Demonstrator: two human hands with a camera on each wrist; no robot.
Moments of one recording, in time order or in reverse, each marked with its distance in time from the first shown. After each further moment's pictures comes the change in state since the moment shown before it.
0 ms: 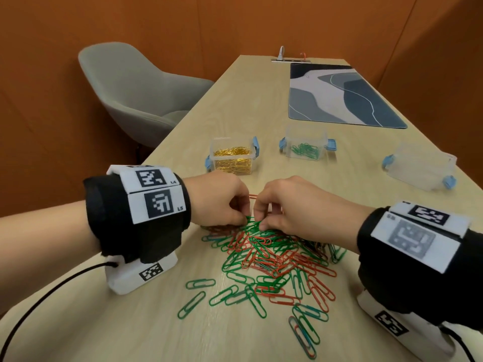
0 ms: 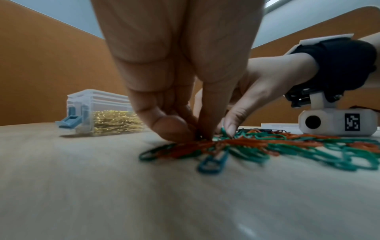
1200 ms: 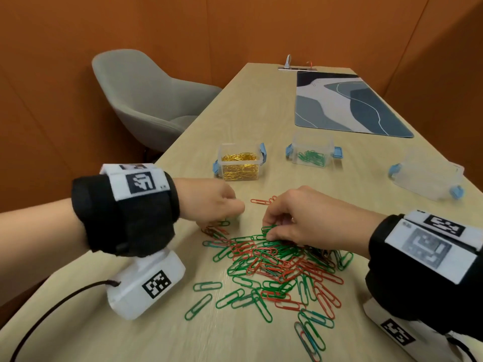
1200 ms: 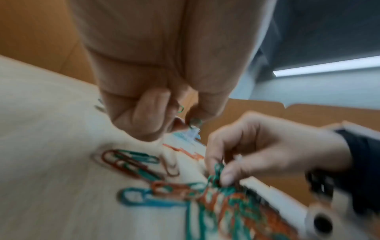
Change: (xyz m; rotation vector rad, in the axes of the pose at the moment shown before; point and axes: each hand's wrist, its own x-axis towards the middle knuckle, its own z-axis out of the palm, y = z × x) left_hand -0.015 -0.007 -0.006 -0.326 -0.103 -0.284; right_hand -0.007 -0.002 -0.004 0.012 -0.057 0.011
